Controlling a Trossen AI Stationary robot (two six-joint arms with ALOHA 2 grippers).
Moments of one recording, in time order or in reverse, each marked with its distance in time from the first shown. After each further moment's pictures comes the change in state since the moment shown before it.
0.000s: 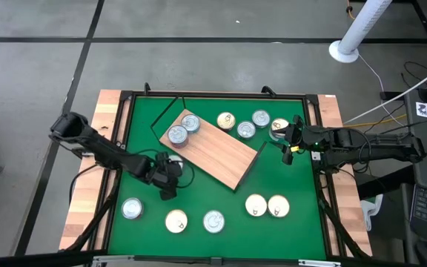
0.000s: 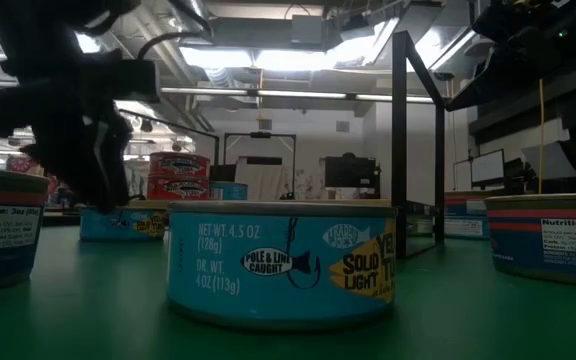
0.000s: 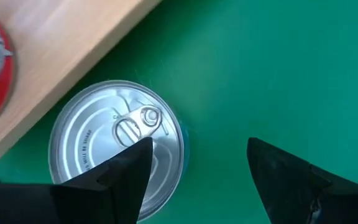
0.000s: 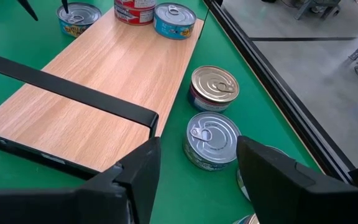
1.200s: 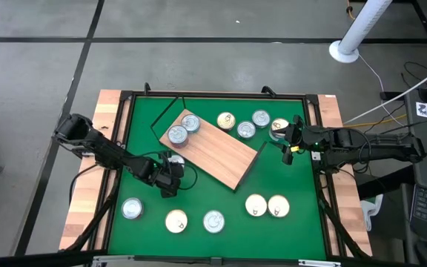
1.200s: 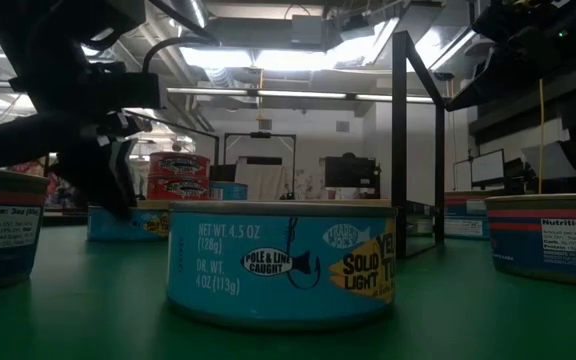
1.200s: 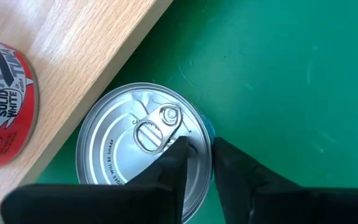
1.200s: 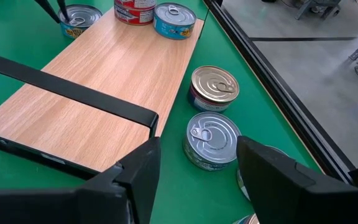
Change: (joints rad) left arm 0.000 0.062 0.002 0.004 -0.068 0.107; right arm 0.000 0.000 0.000 0.000 0.000 0.000
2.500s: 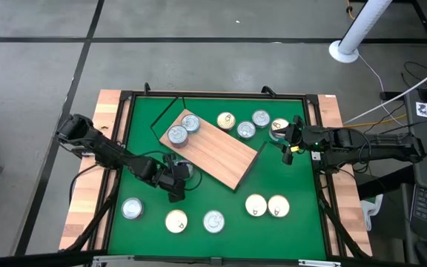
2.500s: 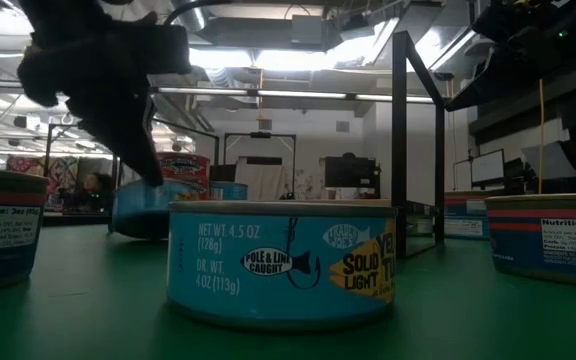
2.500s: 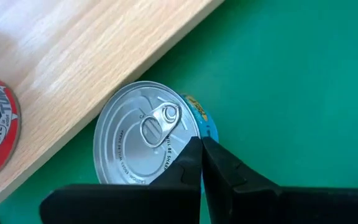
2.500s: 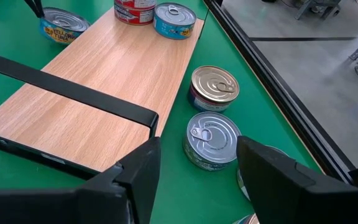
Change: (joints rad) left arm -0.002 0.004 0.141 -0.002 0.019 -0.112; right arm 0.000 0.000 0.000 0.000 0.000 0.000
